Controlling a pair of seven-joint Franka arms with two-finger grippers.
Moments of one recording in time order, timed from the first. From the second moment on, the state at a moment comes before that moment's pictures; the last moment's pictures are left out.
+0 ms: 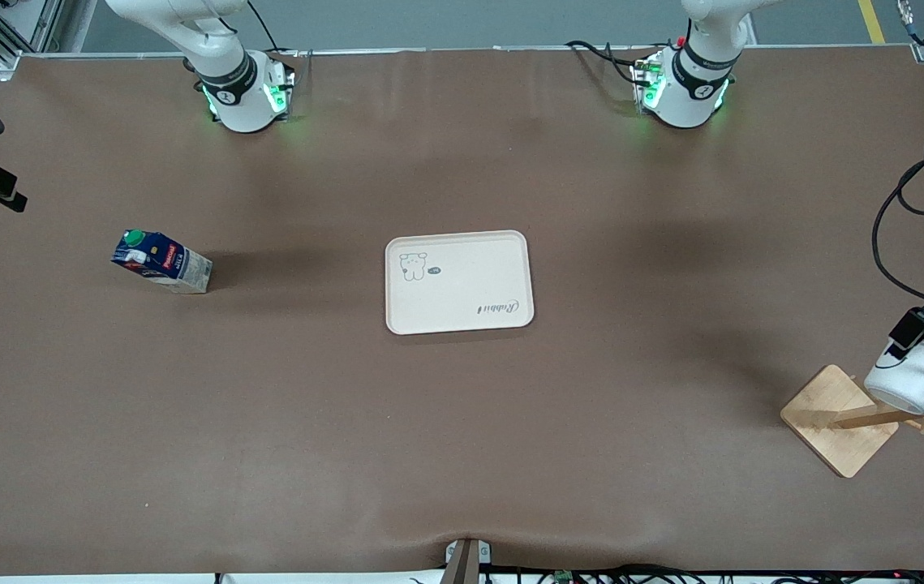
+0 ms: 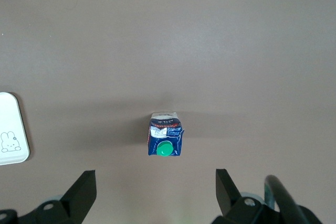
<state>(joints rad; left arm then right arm) 0.32 0.15 -0.13 -1.99 -0.04 2.58 -0.16 0.08 -0.05 -0.21 -1.60 -0.02 1.53 -0.06</state>
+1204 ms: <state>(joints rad) 0.32 0.16 -0.17 -1.98 -0.04 2.61 -0.13 0.08 -0.05 -0.21 -1.60 -0.02 1.53 -0.06</state>
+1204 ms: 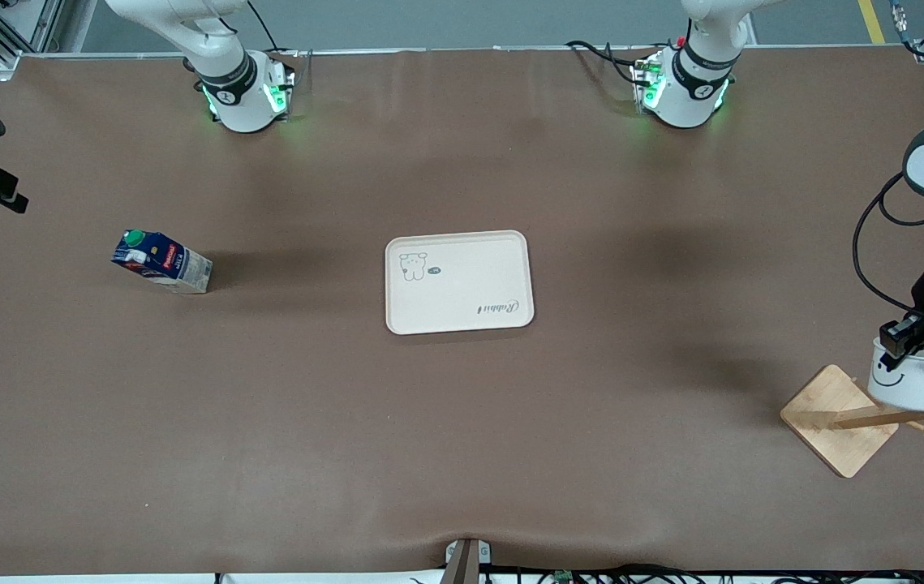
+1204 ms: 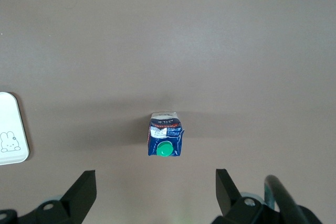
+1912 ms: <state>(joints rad) 0.32 0.16 -0.18 -1.89 -0.04 2.44 -0.13 0.08 -0.05 -0.21 -1.59 -0.02 1.53 -0.06</state>
